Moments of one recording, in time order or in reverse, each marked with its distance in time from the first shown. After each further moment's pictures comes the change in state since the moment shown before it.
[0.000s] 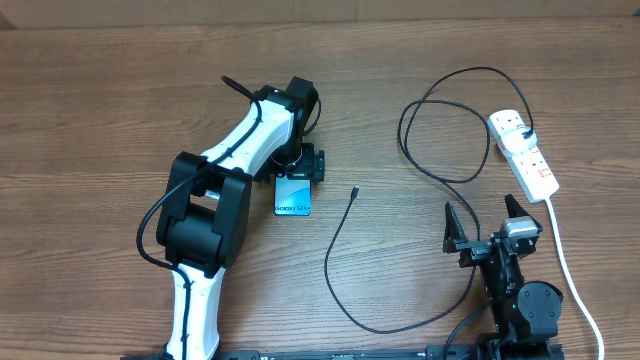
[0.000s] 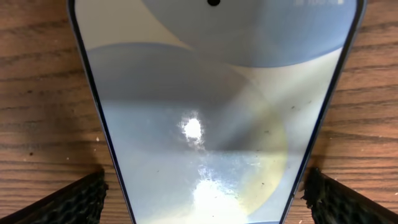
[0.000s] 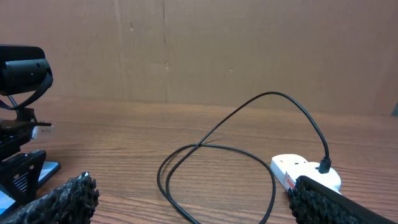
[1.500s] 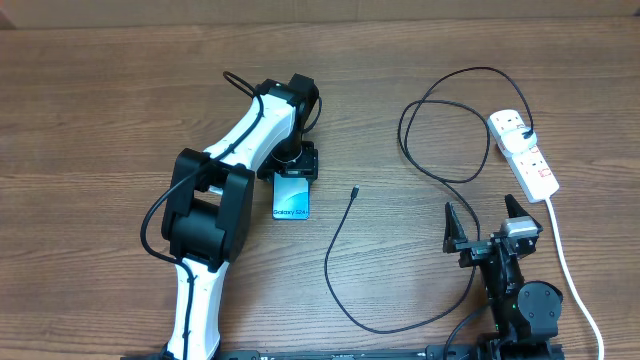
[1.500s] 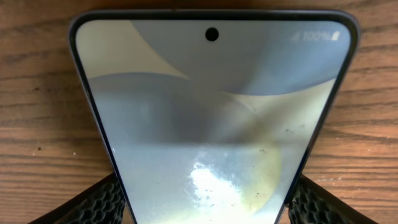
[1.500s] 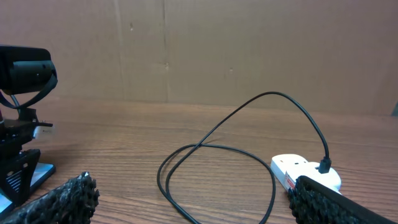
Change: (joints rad) left arm 0.000 0.040 0.083 -0.102 -0.002 -0.001; right arm 0.000 0.000 0.000 0.000 0.000 0.000
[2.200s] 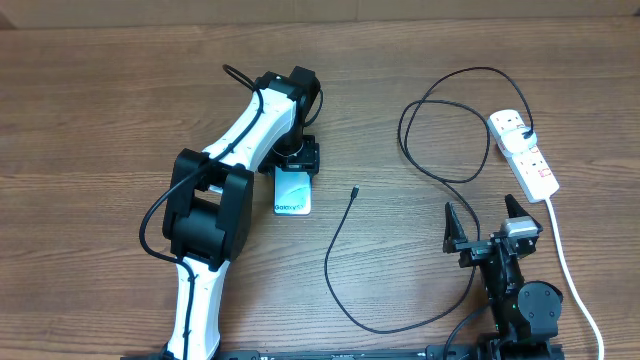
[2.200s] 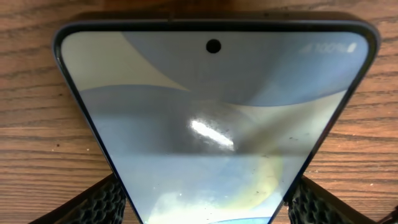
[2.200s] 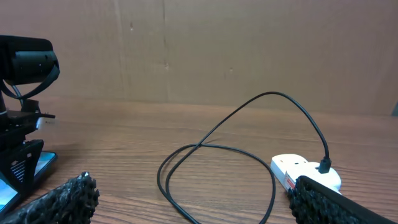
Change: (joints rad) left arm 0.000 0.006 0.063 -0.037 -0.008 0.000; right arm 0.000 0.000 0.000 0.000 0.000 0.000
